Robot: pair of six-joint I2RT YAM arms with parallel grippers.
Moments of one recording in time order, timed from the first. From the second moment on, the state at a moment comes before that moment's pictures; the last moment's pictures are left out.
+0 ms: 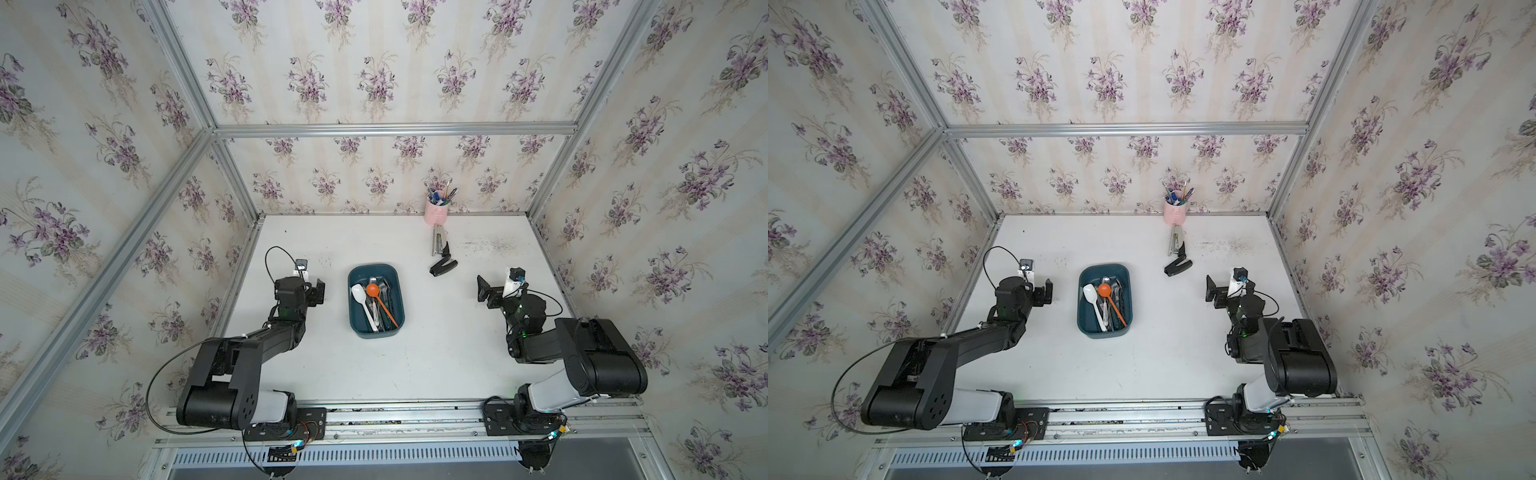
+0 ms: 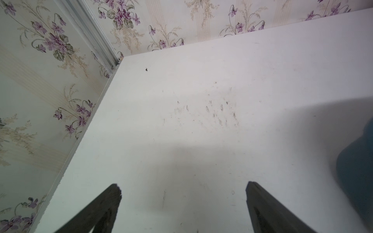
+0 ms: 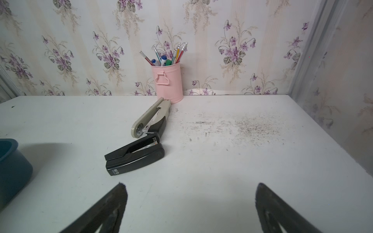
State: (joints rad) left arm -0.06 1.43 0.41 0.57 -0.20 0.12; right arm -0.01 1.54 0.19 1.21 -0.19 0.03
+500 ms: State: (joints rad) left arm -0.02 1.50 0.45 0.59 -0.09 0.11; right arm -0.01 1.54 0.19 1.22 -0.21 0.02
